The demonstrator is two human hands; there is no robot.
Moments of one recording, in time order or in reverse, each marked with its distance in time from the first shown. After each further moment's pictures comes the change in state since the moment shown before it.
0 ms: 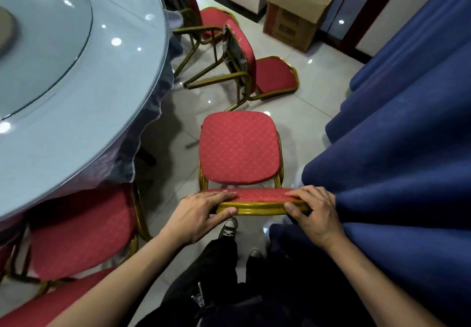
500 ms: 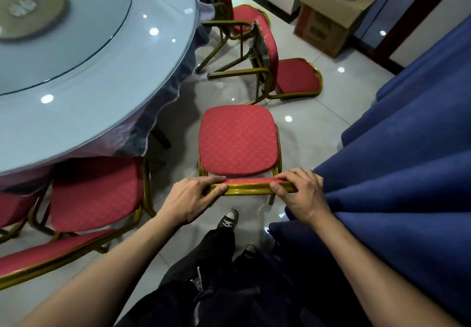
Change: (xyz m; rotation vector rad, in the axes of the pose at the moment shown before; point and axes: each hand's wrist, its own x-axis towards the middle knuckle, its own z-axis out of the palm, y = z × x) left_hand -0.025 0.043 0.018 -0.010 0.218 -0.237; right_hand 0.021 0.006 -0.013 0.005 -0.218 -0.083
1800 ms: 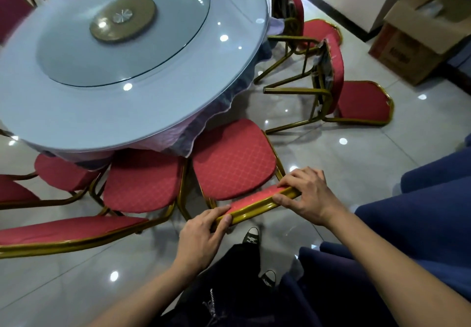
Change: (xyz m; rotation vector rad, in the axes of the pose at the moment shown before) left_hand -0.046 0.010 0.026 -0.132 0.283 -0.477; right_hand 0.120 -0.025 0.009 -0.052 -0.295 -0.470
